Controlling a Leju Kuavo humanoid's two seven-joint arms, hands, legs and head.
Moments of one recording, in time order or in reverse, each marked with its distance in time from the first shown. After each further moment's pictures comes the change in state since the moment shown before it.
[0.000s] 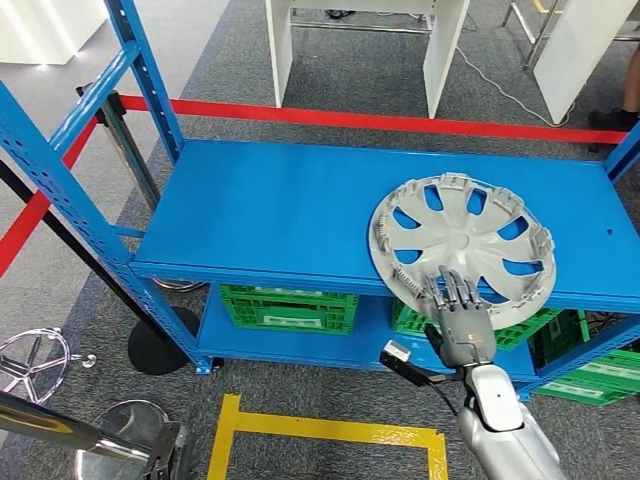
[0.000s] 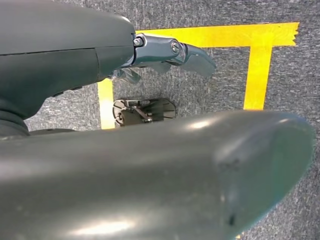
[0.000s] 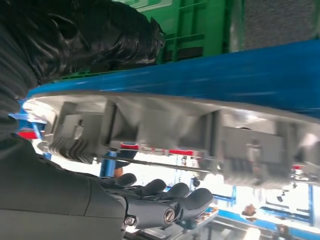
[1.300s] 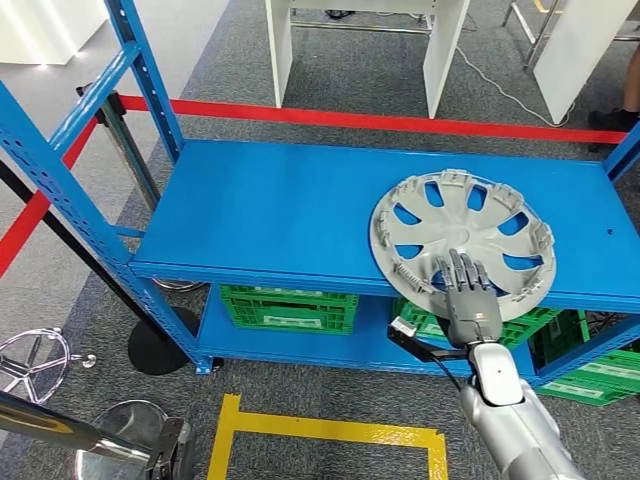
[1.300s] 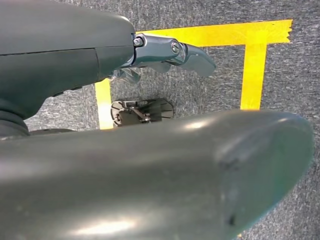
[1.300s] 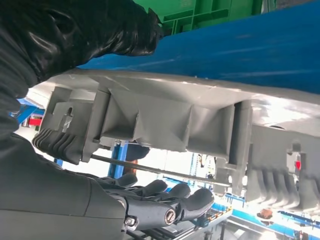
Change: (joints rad) left arm -0.003 0.003 -0.003 -0.025 -0.025 0.003 0.019; right arm -0.127 -0.001 -0.008 0.143 0.066 0.000 0.087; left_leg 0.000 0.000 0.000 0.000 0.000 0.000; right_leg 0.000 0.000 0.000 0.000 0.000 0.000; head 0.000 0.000
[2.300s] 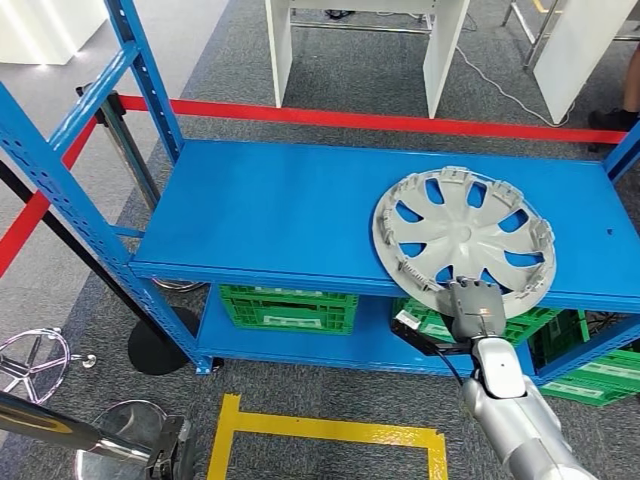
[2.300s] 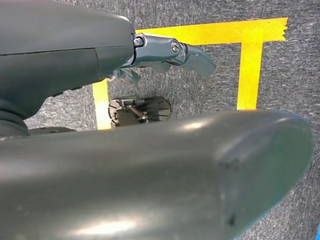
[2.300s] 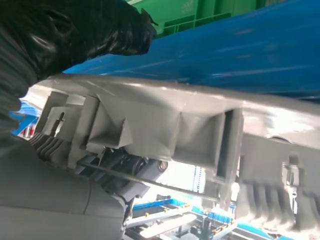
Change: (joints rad) left arm -0.001 0.002 0.000 -0.009 0.000 -0.005 0.000; right arm -0.037 0.000 -0.007 0.062 -0.058 -0.001 -0.057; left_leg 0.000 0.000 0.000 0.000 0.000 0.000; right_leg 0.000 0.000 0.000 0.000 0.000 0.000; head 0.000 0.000
